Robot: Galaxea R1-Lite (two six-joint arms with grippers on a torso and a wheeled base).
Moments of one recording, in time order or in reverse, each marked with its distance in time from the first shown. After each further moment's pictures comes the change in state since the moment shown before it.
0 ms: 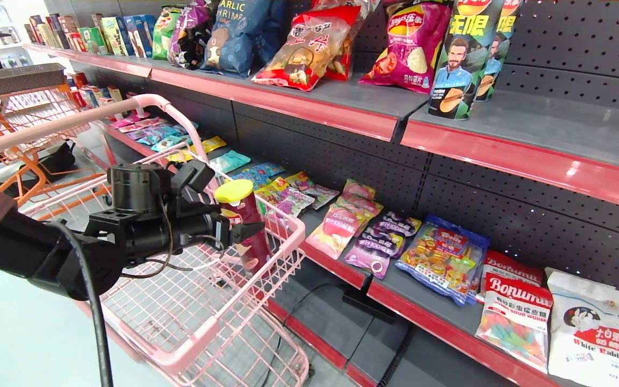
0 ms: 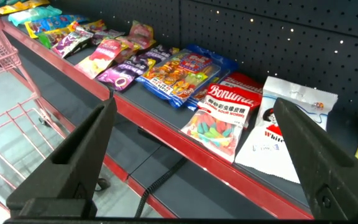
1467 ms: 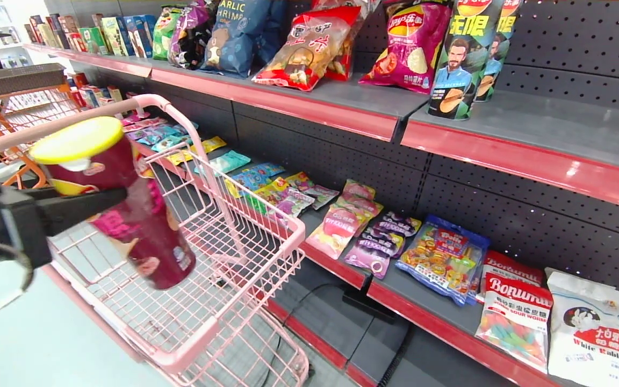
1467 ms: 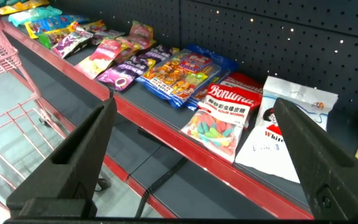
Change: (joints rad) left arm 0.061 -0.848 0.036 0.655 0.183 -0.072; right arm 0.000 0.000 0.000 0.000 -0.001 0.001
